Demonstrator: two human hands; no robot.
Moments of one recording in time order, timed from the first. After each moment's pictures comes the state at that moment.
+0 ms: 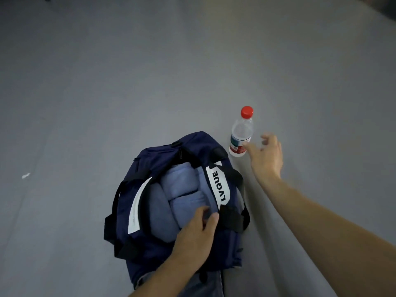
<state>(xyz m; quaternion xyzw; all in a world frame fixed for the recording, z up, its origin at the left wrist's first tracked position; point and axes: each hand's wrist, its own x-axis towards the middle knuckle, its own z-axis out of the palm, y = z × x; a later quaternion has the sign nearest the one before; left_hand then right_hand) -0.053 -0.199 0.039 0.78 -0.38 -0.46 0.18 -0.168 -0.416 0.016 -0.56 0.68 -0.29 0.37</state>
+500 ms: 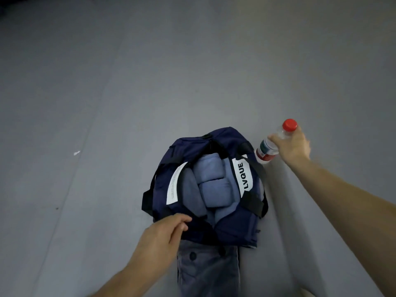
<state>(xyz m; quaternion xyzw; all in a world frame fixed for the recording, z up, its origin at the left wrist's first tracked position) 0.023 -0.071 0.097 0.82 -0.46 -0.28 0.20 -0.172 -0.422 0.062 -0.60 0.67 -0.22 0.38</state>
